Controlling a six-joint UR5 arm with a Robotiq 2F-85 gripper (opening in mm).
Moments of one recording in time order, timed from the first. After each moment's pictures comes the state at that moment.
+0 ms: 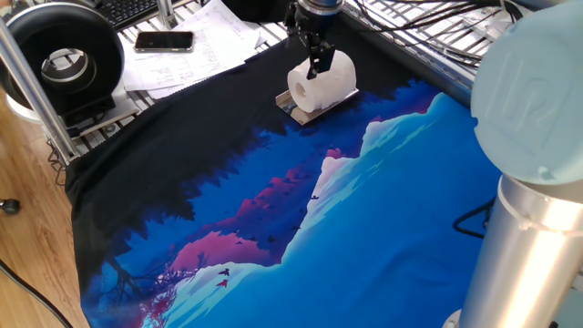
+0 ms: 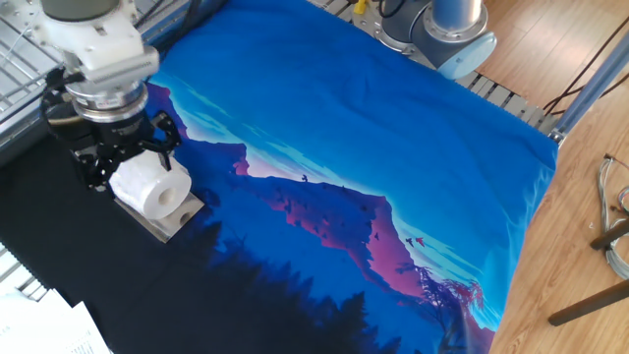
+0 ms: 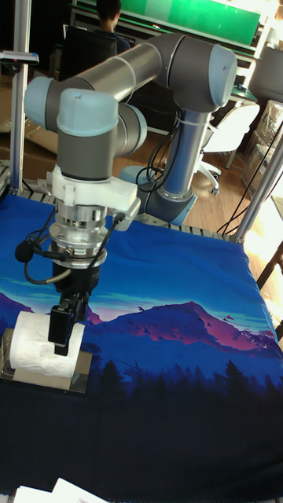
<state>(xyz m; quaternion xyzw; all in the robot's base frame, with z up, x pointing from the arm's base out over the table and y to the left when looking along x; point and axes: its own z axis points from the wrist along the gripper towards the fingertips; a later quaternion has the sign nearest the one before) 0.657 -0.097 0.112 -0.63 0.77 -0.01 0.09</state>
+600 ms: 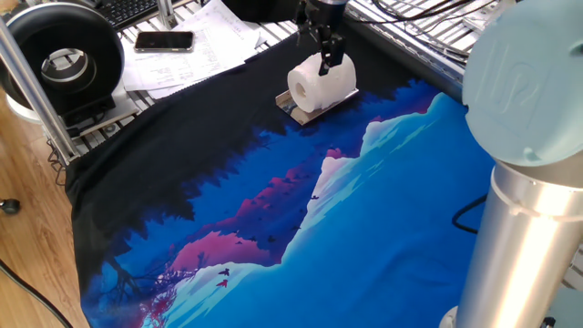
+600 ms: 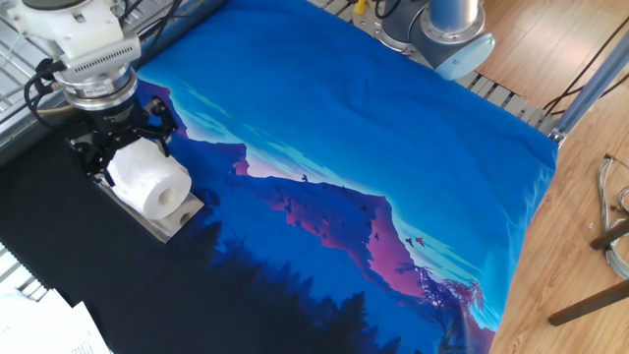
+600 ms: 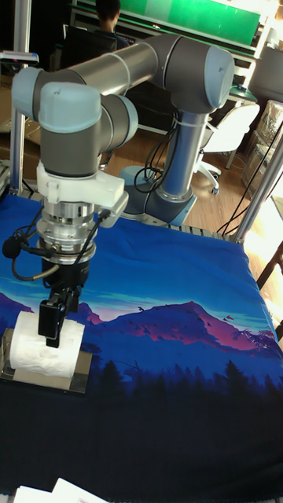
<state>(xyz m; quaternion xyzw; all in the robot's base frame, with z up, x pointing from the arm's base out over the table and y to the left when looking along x) 0.639 -0.112 0.105 -0.63 0.77 0.01 0.07</state>
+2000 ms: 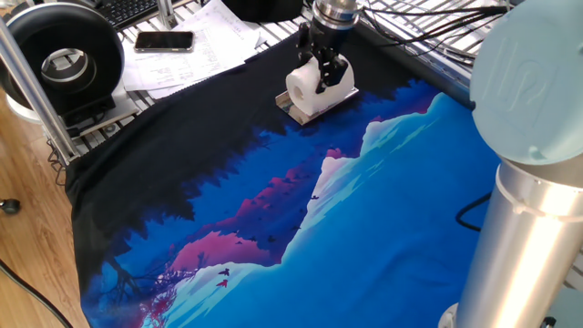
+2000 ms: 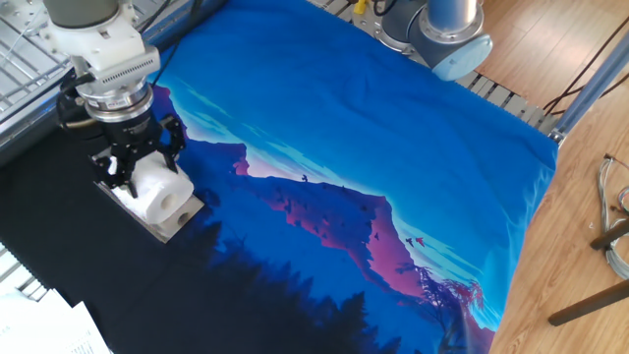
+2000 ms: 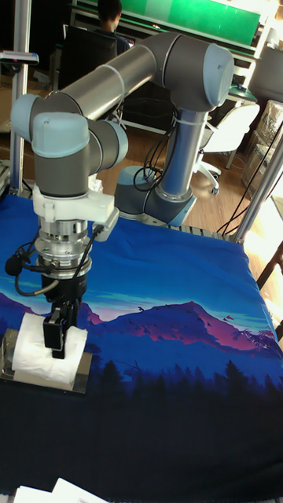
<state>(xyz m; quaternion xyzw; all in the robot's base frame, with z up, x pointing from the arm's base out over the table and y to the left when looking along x) 0.640 -0.103 0.068 -0.65 0.75 0.01 0.11</state>
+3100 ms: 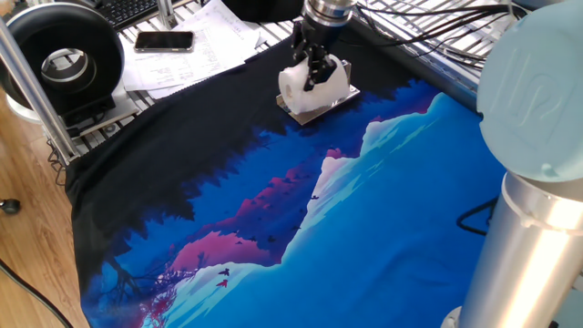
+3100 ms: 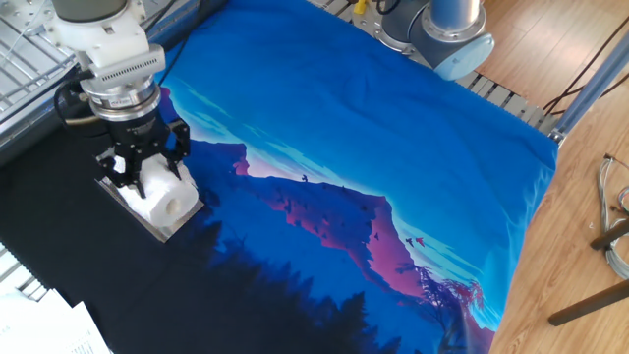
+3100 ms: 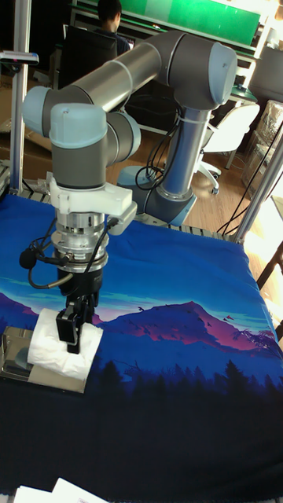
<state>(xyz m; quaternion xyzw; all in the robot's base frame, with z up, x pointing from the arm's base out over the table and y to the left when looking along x) 0.642 -0.071 0.089 -0.60 0.79 0.02 0.12</state>
